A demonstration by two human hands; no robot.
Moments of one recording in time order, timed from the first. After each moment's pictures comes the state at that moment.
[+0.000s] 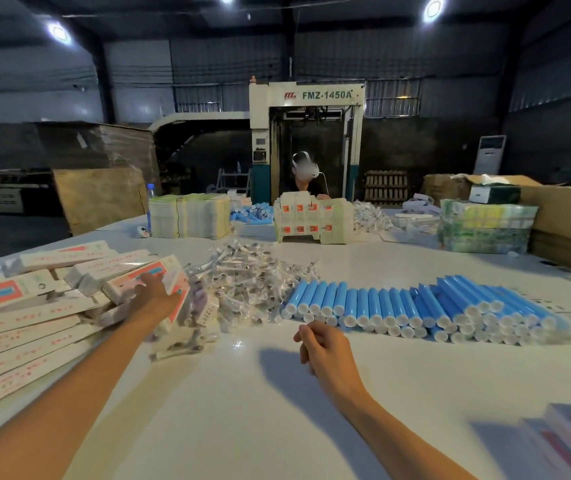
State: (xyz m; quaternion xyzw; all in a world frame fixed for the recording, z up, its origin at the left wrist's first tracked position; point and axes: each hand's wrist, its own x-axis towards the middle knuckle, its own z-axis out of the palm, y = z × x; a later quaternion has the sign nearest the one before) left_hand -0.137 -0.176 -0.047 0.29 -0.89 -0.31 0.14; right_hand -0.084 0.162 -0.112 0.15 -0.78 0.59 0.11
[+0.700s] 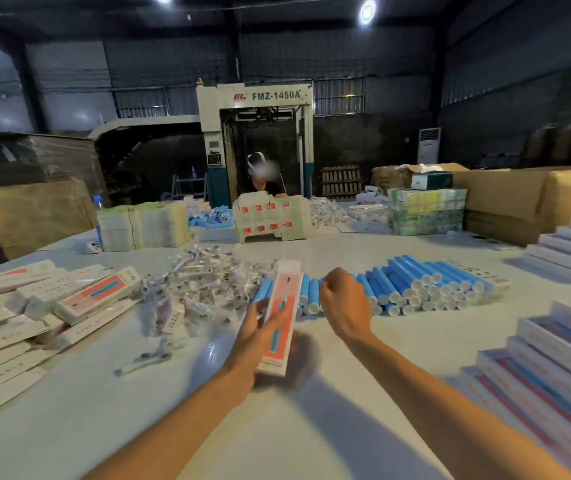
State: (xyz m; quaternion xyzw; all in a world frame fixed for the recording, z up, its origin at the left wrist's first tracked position) left_hand -0.059 0.053 -0.088 -0.03 -0.65 -0.76 -0.01; right_hand -0.106 0.227 -0.055 -0.04 -0.86 0.40 0.31
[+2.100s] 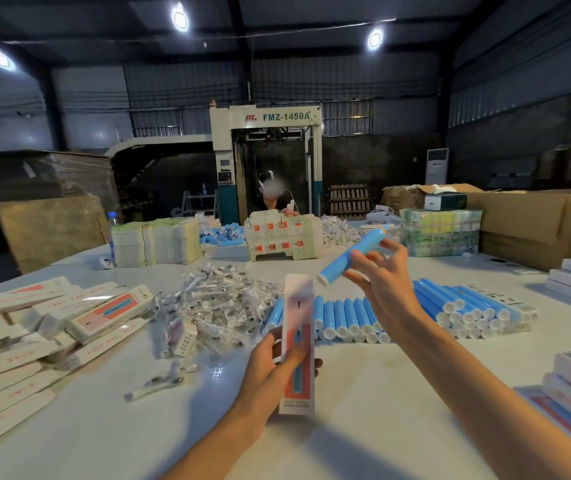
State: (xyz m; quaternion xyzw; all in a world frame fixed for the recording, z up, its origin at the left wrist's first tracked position) left_hand -0.046 0.049 -0.088 -0.11 -0.66 -0.74 0.04; right_hand -0.092 0.253 0.020 0.17 -0.53 0.81 0.18
